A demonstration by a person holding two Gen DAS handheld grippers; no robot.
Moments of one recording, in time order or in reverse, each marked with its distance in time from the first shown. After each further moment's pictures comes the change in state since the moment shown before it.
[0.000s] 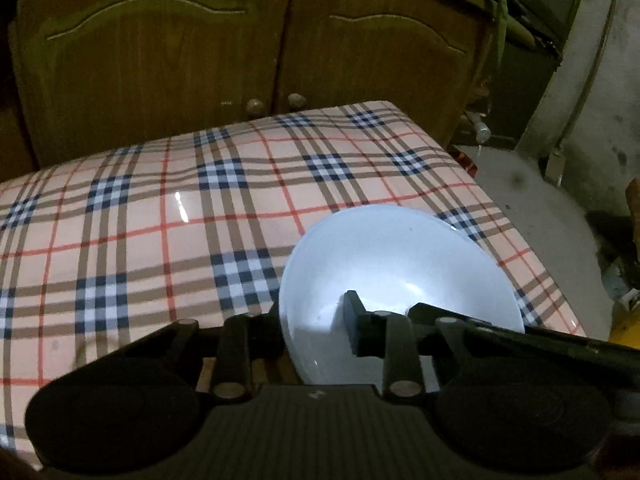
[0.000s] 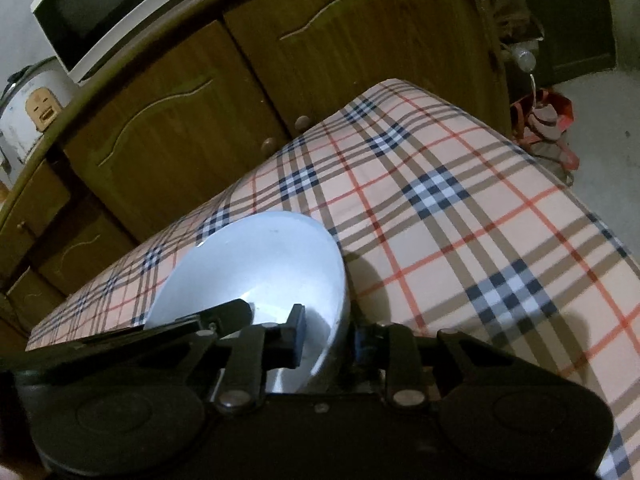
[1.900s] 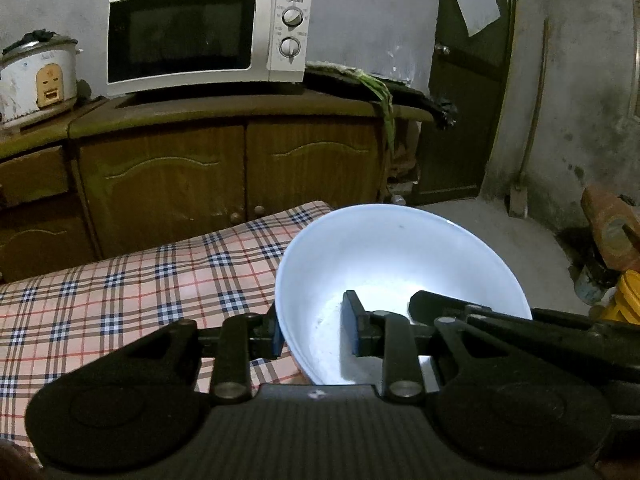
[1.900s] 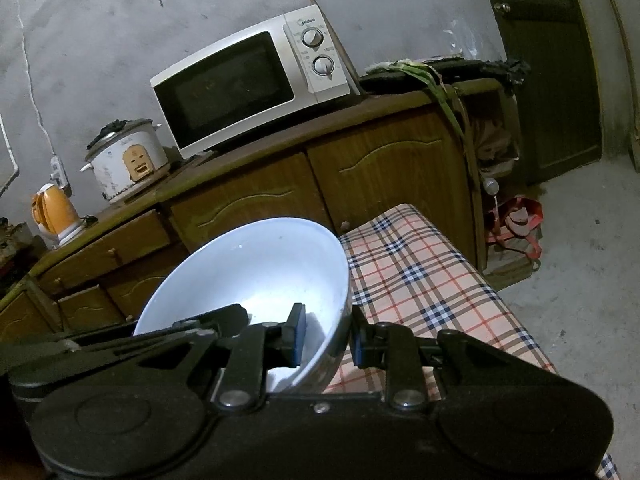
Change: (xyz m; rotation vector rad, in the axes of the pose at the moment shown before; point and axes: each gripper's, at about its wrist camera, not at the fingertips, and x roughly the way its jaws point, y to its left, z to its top) left arm -0.218 -0.099 -0.045 0.125 -0.257 0.026; right arm -0.257 0.056 -0.044 -0.101 -0.259 0.021
